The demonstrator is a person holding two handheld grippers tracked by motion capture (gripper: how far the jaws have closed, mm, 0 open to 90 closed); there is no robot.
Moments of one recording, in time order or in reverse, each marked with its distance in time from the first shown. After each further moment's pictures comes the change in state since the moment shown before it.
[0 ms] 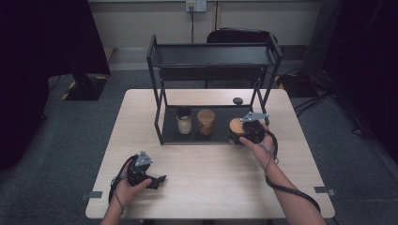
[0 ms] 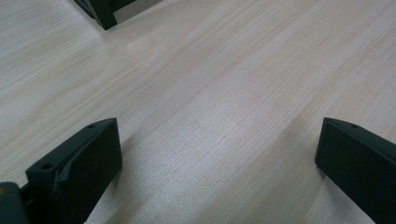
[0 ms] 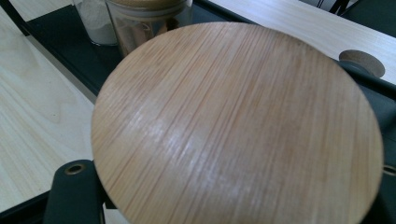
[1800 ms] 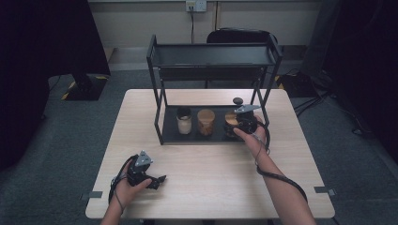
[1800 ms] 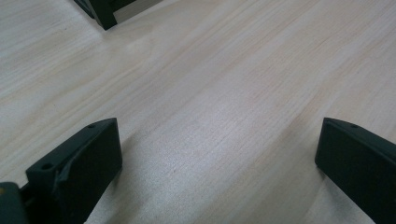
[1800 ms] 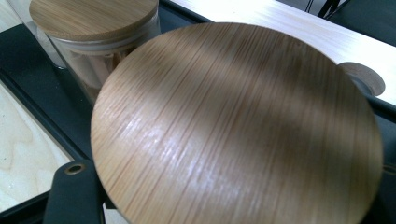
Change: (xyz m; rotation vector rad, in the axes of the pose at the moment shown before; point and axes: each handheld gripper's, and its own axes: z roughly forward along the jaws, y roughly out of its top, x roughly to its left) left arm 0.000 0.000 0.000 0.000 0.000 0.000; right arm -0.012 0.021 0.034 0.014 -0.032 0.021
